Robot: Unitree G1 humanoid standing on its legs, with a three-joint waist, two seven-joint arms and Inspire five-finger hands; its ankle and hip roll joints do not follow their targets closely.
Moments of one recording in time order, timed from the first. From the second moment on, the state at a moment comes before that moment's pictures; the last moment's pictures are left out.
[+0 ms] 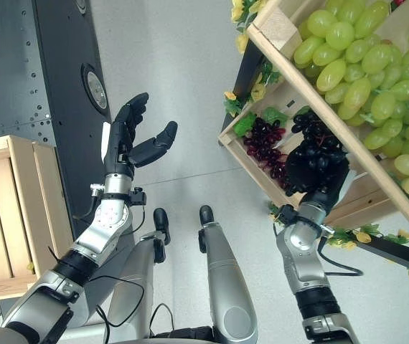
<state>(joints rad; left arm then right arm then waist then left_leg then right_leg) -0.51 0.38 -0.40 0.33 -0.23 -0.35 0.49 -0.23 -0.46 0.09 0.22 0.33 -0.31 -0.74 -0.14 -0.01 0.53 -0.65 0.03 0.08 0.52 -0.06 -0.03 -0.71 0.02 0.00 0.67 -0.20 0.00</state>
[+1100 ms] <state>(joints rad) -0.59 0.49 -0.46 0.33 -0.23 -0.30 0.40 -0.47 -0.65 0.18 0.62 0.24 0.01 -0.76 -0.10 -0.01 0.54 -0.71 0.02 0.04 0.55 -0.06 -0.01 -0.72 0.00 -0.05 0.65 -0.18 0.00</state>
